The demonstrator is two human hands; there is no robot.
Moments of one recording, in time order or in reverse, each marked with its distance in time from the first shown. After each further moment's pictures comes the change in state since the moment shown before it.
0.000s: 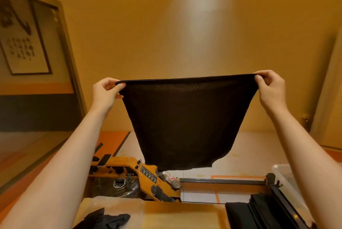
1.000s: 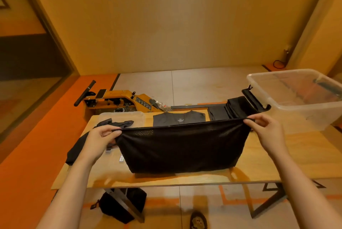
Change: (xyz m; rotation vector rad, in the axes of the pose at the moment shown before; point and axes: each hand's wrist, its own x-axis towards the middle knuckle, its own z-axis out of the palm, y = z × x) left_hand -0.337 -0.104 -0.132 0.261 -0.424 -0.533; right_hand -0.369 0.025 -0.152 -0.194 -0.274 0.546
